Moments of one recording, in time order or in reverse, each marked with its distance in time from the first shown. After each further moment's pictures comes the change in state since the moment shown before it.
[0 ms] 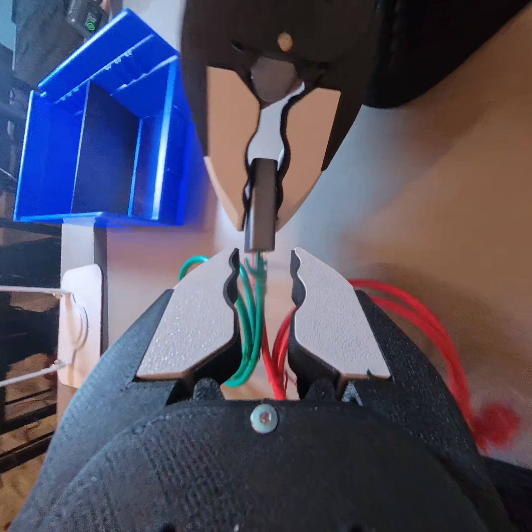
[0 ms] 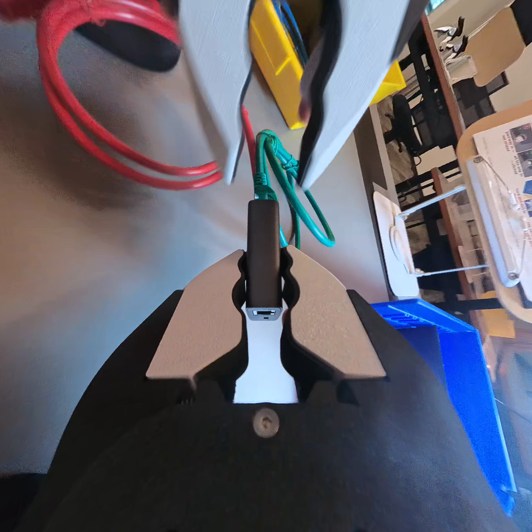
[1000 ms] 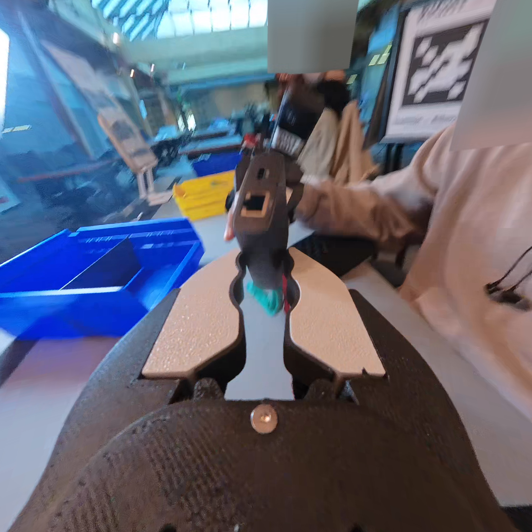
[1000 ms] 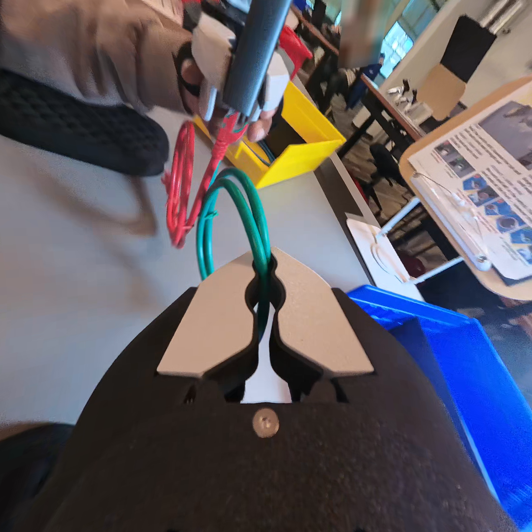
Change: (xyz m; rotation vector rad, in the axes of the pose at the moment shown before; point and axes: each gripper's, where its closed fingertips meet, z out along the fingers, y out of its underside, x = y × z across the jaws) left arm -0.043 -0.026 -0.084 0.900 0.222 -0.323; right arm 0.049 -0.020 -0.061 0.246 0.016 0.217
